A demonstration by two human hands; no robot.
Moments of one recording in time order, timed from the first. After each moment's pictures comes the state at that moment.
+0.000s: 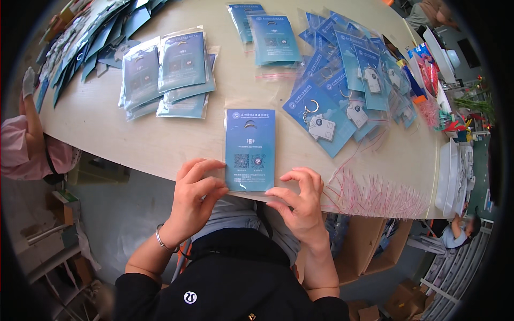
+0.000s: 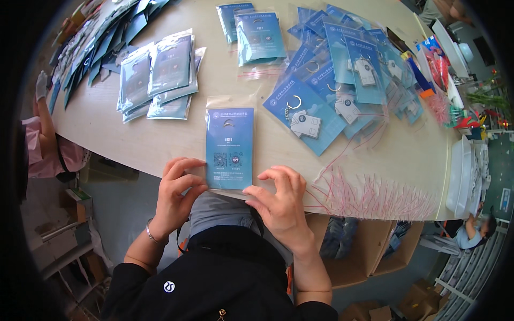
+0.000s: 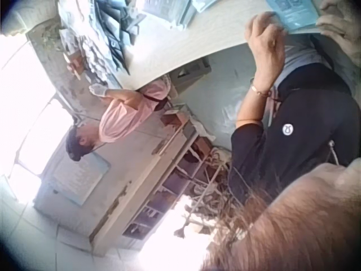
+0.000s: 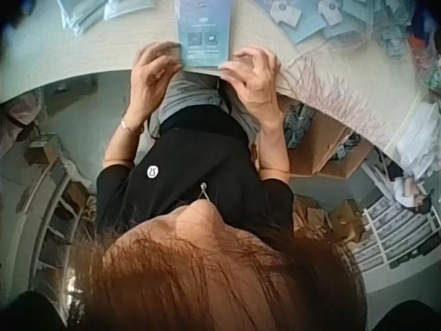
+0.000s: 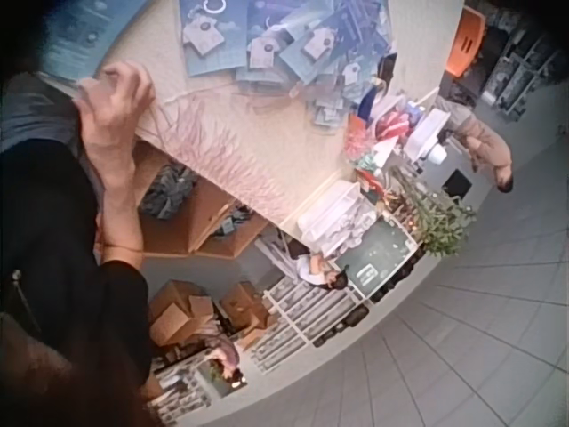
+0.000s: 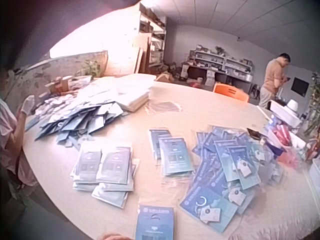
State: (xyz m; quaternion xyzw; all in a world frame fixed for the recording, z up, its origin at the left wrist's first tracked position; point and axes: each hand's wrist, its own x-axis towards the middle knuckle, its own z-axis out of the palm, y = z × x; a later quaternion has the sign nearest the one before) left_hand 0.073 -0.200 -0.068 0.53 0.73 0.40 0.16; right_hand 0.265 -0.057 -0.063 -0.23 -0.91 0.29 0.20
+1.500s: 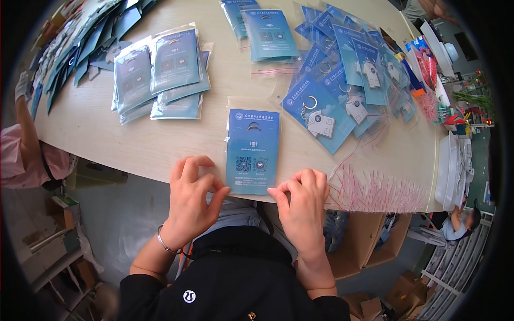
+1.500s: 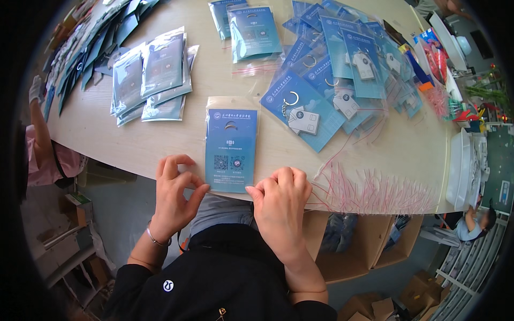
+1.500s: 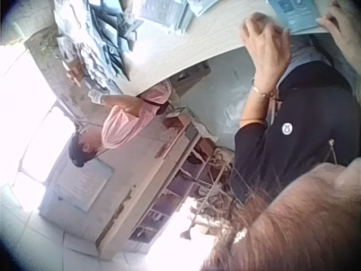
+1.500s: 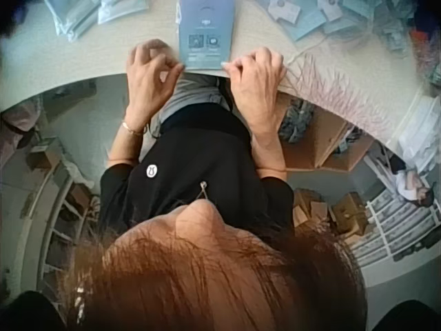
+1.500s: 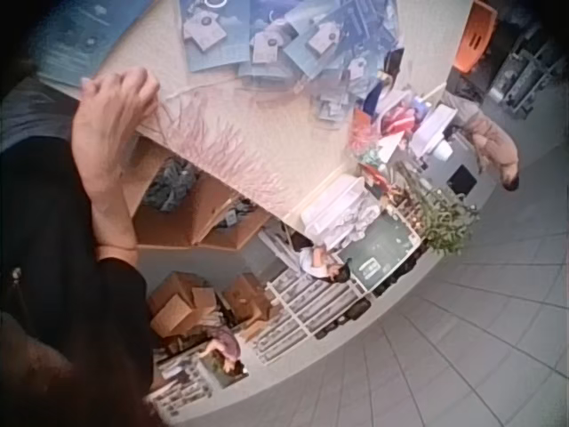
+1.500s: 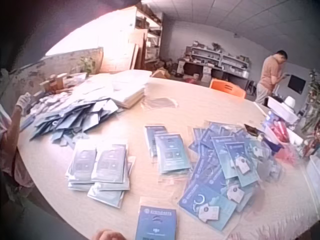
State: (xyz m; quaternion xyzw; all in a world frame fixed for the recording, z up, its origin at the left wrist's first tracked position) left_hand 0.075 -0.193 -0.059 0.55 0.76 0.32 0.11; right_hand 0.250 -0.073 -0.047 -0.39 -0.89 0.21 0.11
